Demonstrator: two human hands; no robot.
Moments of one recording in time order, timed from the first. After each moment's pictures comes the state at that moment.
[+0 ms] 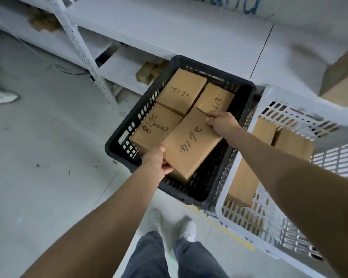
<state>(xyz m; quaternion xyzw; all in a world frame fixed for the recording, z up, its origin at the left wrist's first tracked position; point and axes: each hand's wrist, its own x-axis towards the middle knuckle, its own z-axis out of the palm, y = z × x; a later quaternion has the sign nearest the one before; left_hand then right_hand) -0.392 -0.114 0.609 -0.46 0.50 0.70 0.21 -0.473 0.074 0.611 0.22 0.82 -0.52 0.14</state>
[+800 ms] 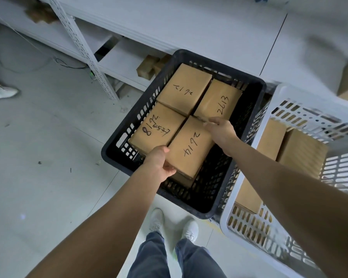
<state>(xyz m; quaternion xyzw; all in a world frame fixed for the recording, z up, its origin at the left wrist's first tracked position) -0.421 -0.109 0.595 -0.50 0.49 0.66 0.26 -0.478 0.065 0.569 0.22 0.80 -0.54 0.16</state>
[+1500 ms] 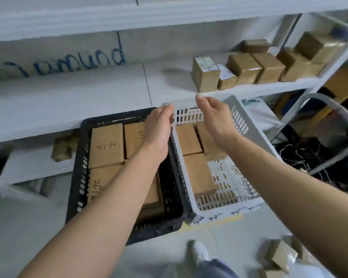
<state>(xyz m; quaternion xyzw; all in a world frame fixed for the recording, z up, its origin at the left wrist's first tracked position) -0.419 0.008 0.761 0.09 0.67 0.69 0.26 -0.356 0.124 0.748 0.31 0.72 -0.55 -0.27</state>
